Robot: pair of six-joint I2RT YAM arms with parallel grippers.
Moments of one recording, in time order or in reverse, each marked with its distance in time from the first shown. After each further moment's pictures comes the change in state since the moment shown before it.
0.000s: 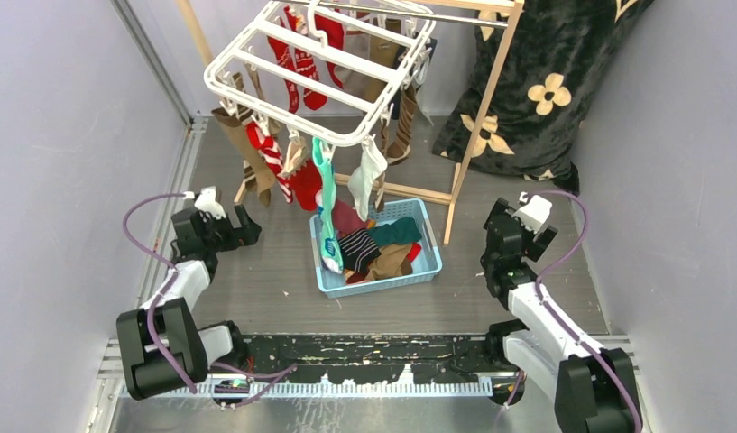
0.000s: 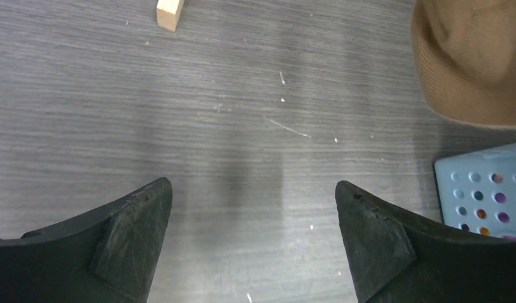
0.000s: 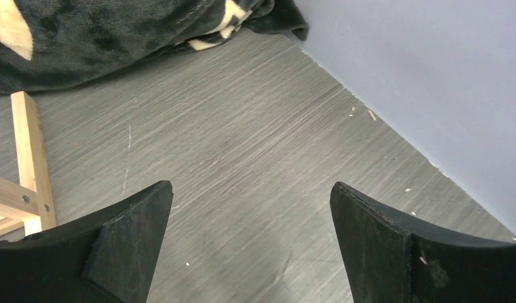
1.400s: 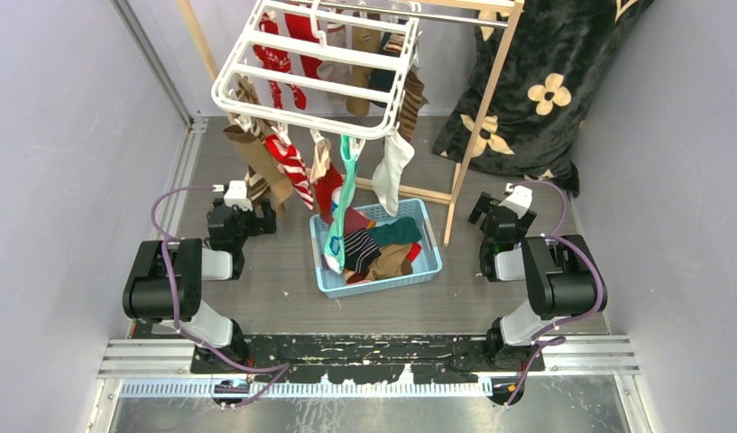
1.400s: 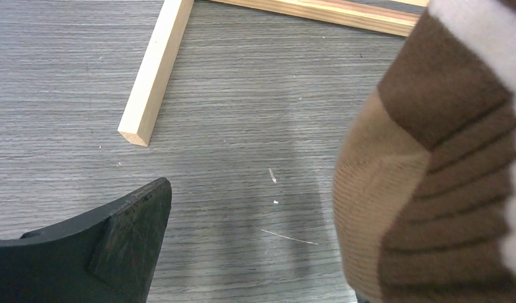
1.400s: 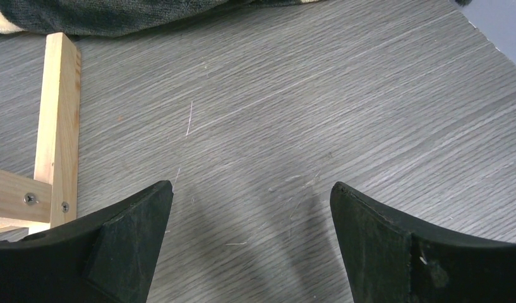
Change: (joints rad) left arm -0.241 0.428 -0.098 0.823 -0.257 0.056; right arm -0.168 0.694 -0.003 0.715 -0.431 -0.043
